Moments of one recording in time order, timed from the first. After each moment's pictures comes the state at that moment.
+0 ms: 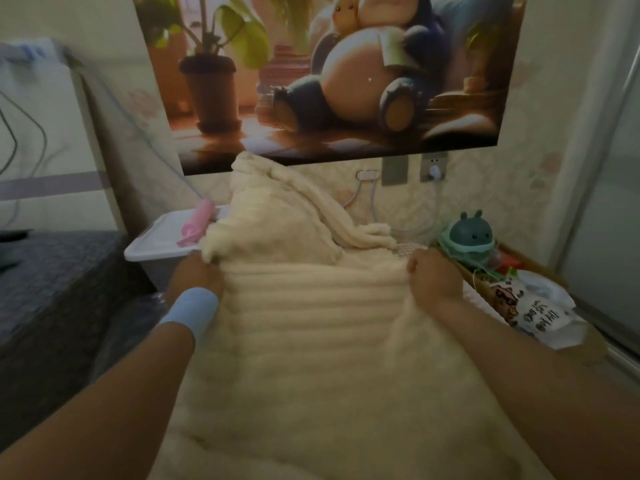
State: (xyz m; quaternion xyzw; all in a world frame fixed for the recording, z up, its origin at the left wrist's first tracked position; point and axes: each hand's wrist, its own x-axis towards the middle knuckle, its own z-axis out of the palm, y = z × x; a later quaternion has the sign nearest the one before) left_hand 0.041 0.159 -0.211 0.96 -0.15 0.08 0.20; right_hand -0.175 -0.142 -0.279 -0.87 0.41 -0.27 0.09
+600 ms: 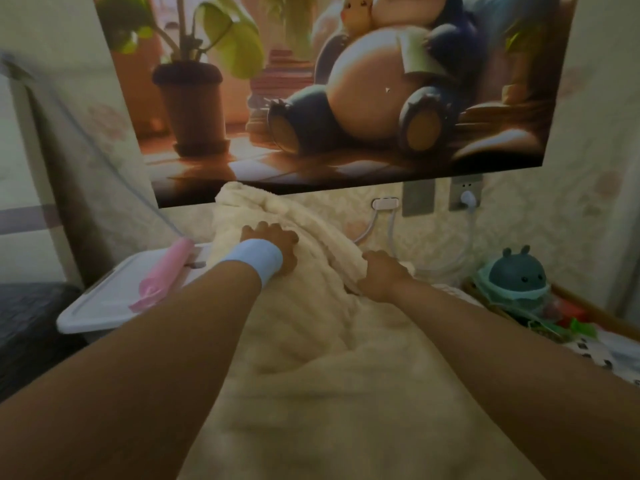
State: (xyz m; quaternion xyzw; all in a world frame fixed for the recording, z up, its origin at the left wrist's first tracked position) left_hand 0.139 -0.038 -0.149 0.92 -0.36 0.10 -0.10; right_hand 0.032 -0.216 -0.242 -0.93 0.30 -0.12 0.15
